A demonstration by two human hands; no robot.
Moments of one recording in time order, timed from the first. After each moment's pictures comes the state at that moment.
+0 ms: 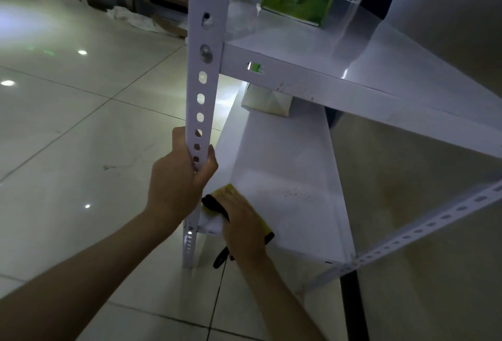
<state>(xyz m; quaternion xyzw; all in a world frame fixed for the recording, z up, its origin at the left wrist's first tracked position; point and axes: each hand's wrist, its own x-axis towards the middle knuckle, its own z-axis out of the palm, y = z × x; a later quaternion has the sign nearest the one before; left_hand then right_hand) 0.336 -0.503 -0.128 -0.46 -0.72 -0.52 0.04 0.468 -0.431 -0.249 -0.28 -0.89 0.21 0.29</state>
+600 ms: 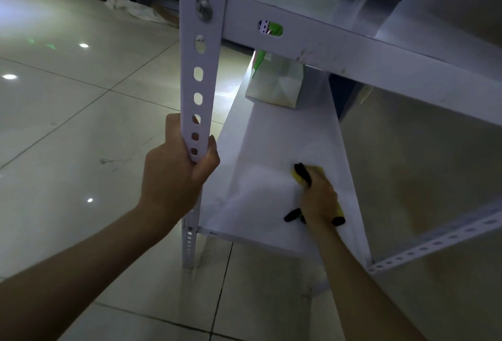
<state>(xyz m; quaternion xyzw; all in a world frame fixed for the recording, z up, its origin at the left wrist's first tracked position) 0.333 -0.495 -0.133 -0.46 -0.70 -0.55 0.05 0.555 -0.298 -0.251 -0.57 -0.74 0.16 0.32</state>
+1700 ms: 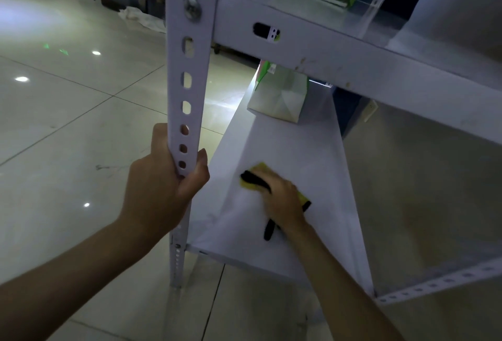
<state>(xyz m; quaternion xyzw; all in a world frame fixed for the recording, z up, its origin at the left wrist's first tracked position) 0.333 -0.495 -0.131 -0.46 -0.69 -0.56 0.05 0.494 -0.295 -0.235 -0.34 -0.89 0.21 0.22</state>
